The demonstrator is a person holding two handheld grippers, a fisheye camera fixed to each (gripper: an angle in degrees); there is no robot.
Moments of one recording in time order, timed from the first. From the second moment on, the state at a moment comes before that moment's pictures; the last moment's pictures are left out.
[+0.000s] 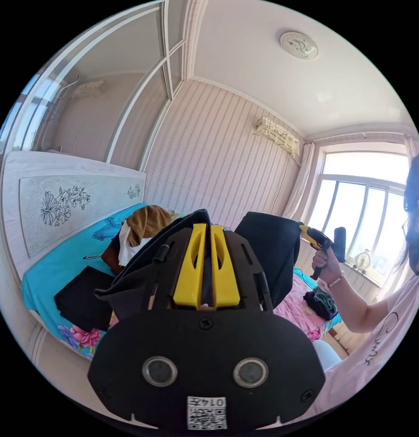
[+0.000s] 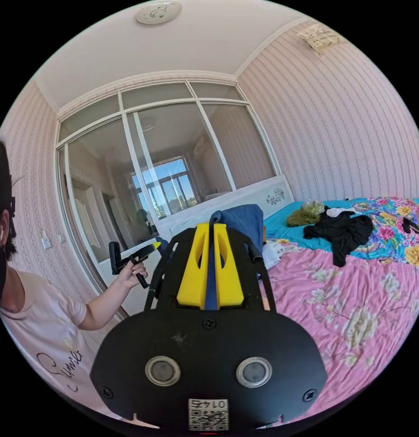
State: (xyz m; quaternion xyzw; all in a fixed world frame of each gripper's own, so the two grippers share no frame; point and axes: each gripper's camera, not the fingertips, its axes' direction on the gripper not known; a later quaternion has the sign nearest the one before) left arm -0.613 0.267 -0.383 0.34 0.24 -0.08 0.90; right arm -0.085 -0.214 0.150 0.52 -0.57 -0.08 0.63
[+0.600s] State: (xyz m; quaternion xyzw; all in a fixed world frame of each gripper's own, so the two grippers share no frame) left arm -0.481 0.365 -0.195 0.01 0.35 -0.13 0.93; right arm -0.002 -0.137 0.459 0.20 -0.42 0.16 0.87
